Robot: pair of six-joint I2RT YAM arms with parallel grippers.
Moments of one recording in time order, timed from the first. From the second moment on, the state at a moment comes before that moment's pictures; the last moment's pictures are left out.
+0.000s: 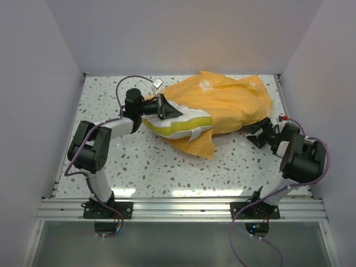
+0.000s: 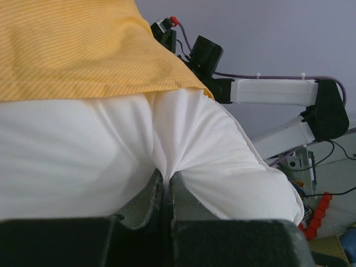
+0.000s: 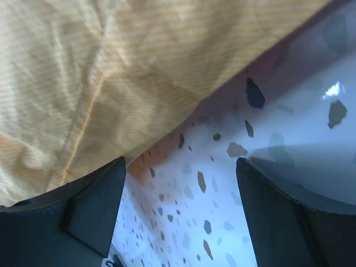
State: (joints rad) left arm -0.32 1.83 1.04 0.73 1.07 -0.99; right arm -0.46 1.68 0.59 0.37 -0.85 0.68
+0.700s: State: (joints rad) left arm -0.31 1.86 1.00 0.89 1.11 -1.13; right arm -0.47 1.88 0.54 1.23 -0.91 1.26
